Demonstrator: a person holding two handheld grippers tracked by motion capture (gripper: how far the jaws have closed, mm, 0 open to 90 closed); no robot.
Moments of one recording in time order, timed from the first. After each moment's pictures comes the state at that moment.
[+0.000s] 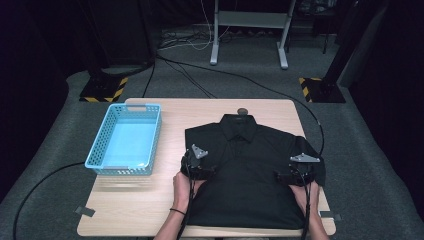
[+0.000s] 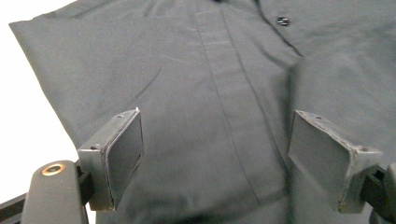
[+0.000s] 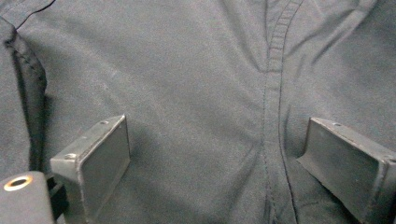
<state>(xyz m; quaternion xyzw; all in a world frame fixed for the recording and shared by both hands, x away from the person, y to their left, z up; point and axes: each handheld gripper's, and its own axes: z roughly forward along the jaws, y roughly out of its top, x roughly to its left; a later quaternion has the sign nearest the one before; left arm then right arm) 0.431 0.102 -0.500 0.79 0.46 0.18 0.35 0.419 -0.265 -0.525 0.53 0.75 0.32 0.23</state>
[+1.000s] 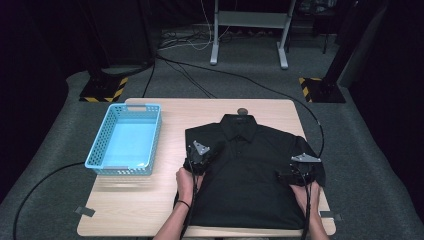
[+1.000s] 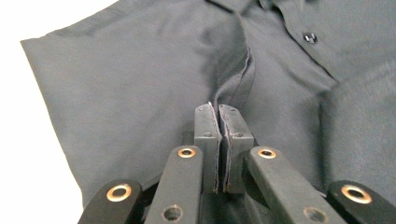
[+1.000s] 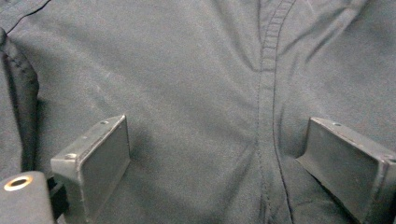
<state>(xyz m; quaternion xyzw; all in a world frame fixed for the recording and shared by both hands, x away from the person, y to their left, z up) 0.441 0.109 -0.499 0.77 0.47 0.22 0.37 0.420 -0.268 -0.525 0.54 0.74 0.32 0.23</state>
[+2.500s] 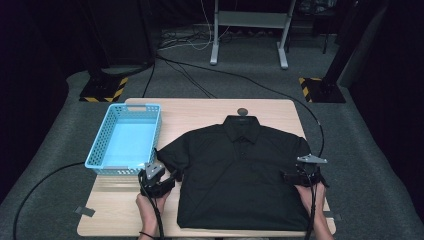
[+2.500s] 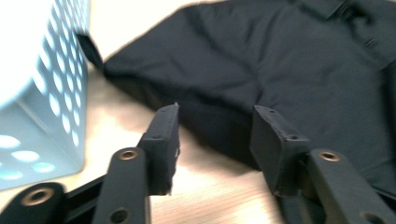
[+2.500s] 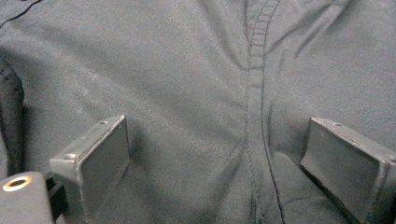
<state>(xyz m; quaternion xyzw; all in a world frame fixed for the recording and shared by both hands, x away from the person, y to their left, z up) 0.354 0.212 -0.485 0.68 0.54 0.25 0.43 0.417 -0.284 -0.524 0.55 0.74 0.32 0.23</state>
